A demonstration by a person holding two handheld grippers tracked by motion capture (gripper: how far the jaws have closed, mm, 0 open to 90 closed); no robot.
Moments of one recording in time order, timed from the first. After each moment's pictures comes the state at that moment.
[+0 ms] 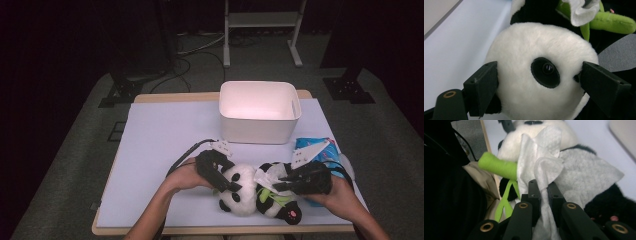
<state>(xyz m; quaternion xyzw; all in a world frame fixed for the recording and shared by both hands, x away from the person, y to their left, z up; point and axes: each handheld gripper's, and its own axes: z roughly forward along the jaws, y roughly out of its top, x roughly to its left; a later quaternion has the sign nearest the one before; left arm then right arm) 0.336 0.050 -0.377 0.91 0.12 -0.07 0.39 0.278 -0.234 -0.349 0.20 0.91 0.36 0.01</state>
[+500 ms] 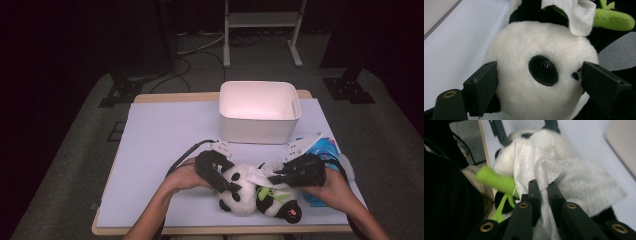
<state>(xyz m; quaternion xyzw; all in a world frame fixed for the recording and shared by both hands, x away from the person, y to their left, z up) 0.337 0.052 -0.376 0.91 0.12 -0.07 0.39 0.289 -0.223 -0.343 0.19 0.92 0.35 0.01</state>
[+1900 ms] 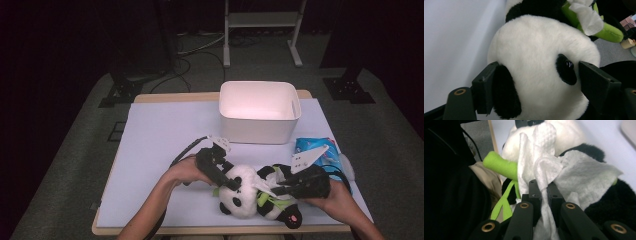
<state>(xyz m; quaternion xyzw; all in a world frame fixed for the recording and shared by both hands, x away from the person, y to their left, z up) 0.358 0.052 -0.384 0.90 0.11 -0.16 0.39 0.272 -0.233 -0.359 0.18 0.91 0.37 0.00</state>
